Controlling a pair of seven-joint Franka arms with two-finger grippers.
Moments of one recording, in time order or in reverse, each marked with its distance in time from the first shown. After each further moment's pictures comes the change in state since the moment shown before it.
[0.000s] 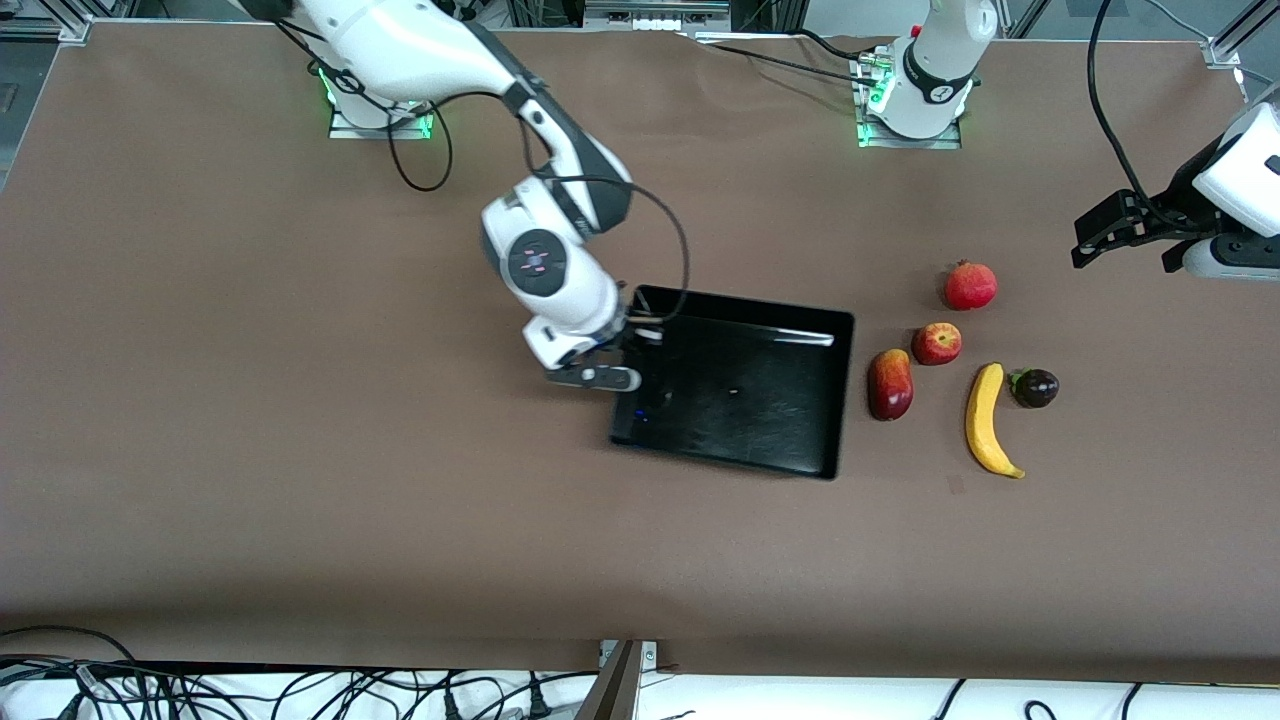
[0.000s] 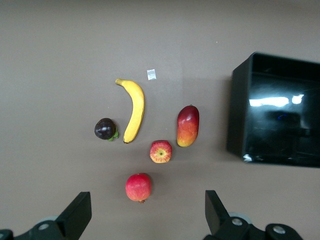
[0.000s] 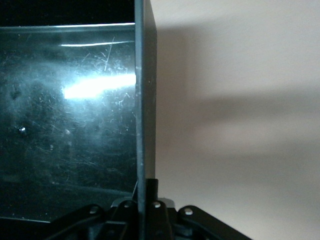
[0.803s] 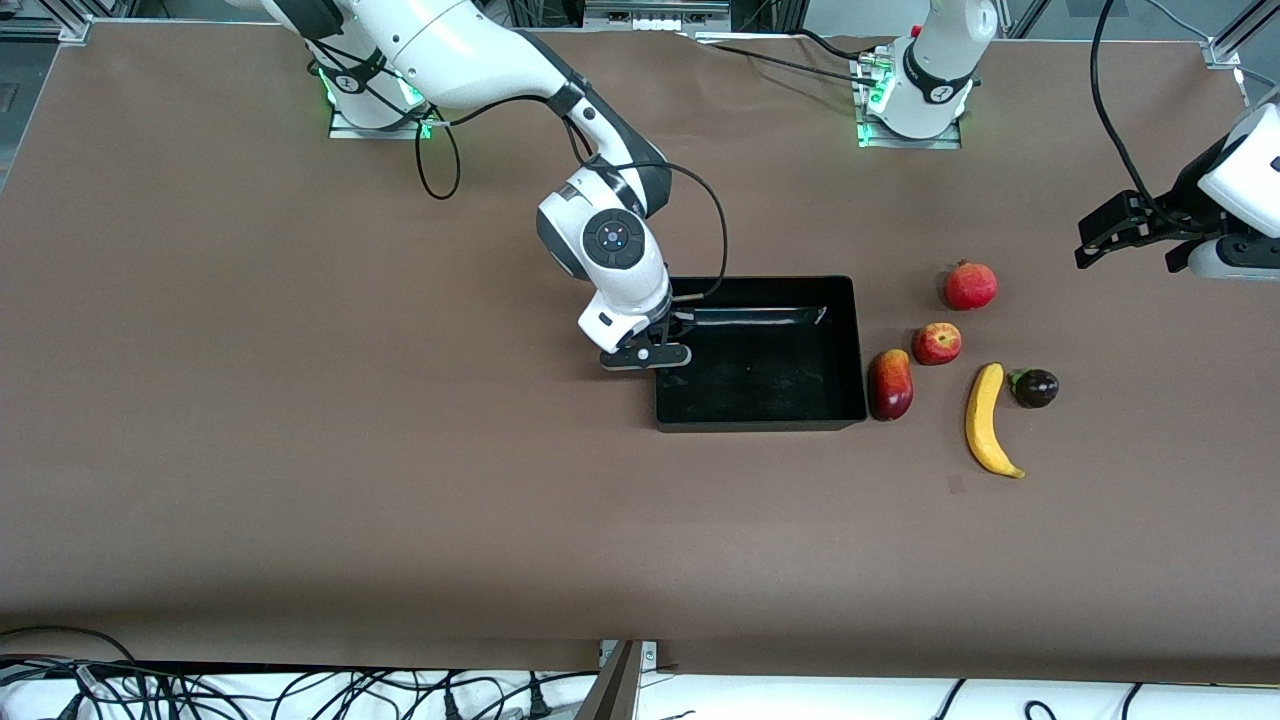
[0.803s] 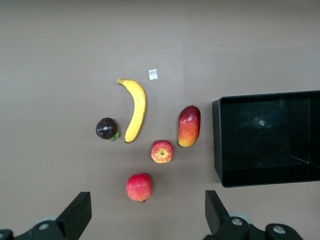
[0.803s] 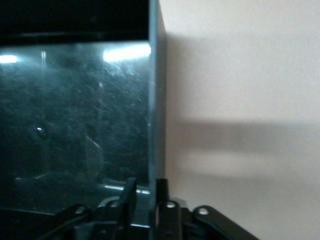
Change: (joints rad) left arm 0.000 0.000 0.006 0.000 0.000 0.000 0.000; right arm 0.069 0.050 -0.005 0.037 -0.154 0.007 -0.009
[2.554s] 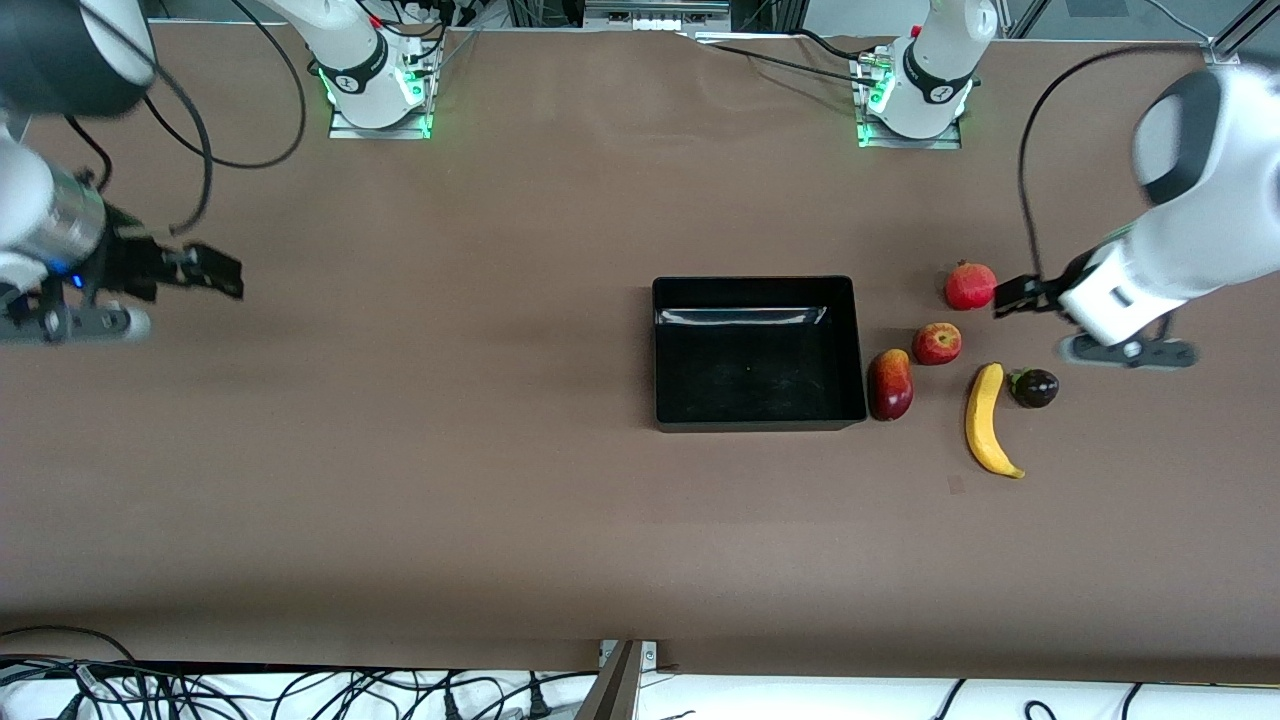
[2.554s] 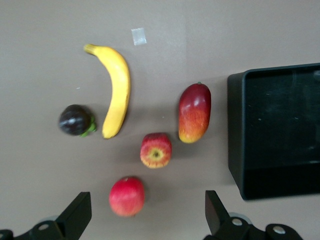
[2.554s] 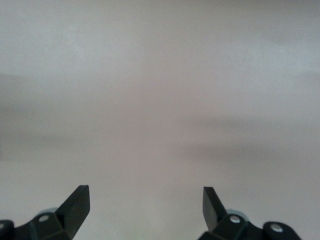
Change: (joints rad) left arm -0.019 0.135 -0.011 -0.296 0.009 0.282 0.001; right arm -0.557 -0.706 -0.171 -0.177 -0.100 -0.707 -0.678
